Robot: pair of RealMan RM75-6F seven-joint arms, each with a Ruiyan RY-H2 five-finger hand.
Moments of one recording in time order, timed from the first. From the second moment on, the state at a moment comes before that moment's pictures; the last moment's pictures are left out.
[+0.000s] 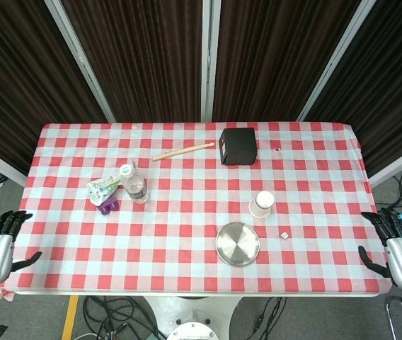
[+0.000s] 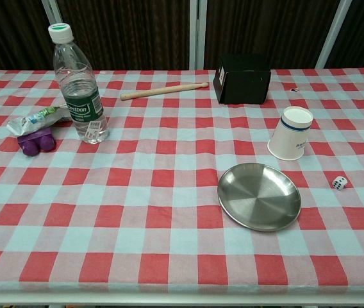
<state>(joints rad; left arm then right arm) -0.07 -1.23 -0.02 -1.56 1.46 1.54 0.06 0.10 -1.08 -0.01 -1.52 -1.56 1.52 0.26</state>
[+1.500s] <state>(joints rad) -0.05 -1.22 -0.04 -1.57 1.47 1.53 0.02 0.44 -1.29 0.02 -1.41 -1.54 0.93 -0.06</state>
